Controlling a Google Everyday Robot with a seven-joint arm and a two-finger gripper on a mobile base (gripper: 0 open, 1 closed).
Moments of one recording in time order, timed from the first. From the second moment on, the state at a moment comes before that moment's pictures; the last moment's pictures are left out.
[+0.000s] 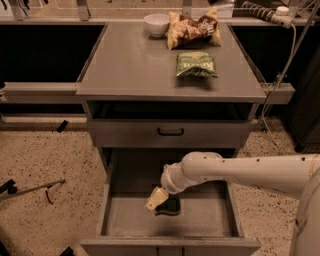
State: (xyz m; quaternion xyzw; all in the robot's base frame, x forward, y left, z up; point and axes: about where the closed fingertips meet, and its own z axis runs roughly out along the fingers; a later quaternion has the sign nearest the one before) arm 0.549 0.009 0.502 -0.51 0.80 0.18 0.26
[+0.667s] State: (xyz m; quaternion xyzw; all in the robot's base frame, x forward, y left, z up) arm 0.561 -0.020 0.456 -0.47 0.83 0.18 0.25
